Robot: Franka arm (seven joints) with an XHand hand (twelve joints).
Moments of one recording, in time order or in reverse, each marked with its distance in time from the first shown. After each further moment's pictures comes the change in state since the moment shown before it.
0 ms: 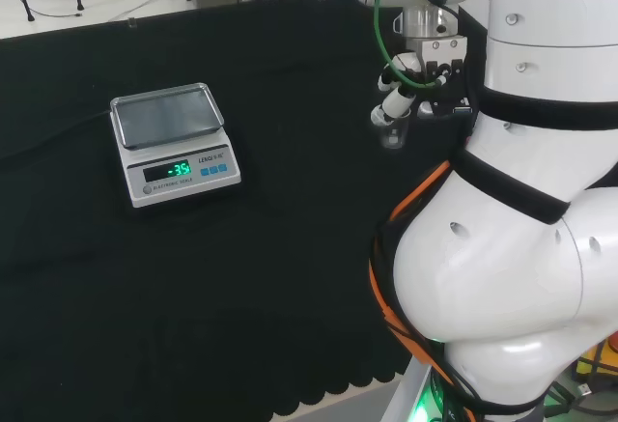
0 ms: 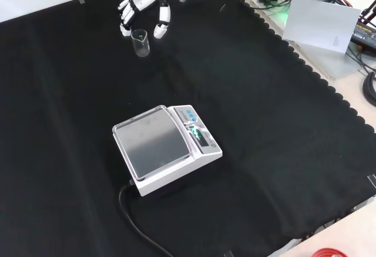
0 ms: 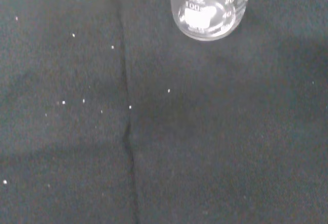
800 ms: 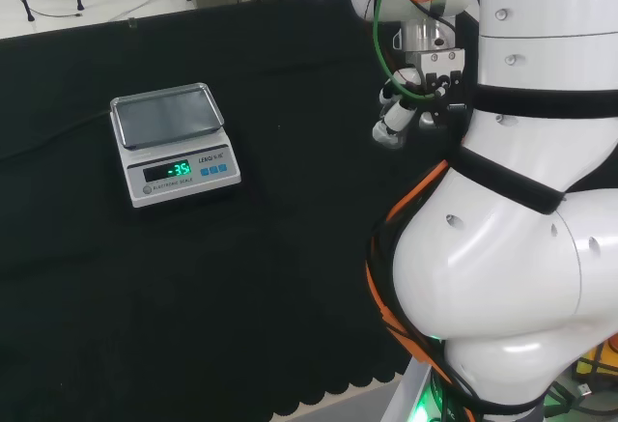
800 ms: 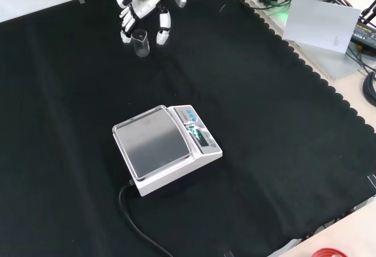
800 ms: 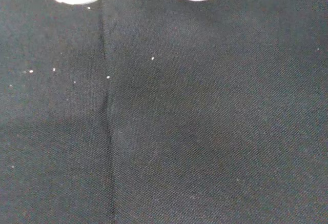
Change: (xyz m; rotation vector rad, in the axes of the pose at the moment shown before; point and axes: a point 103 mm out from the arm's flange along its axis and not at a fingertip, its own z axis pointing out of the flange) arm -0.007 0.016 0.024 0.061 -0.009 0.005
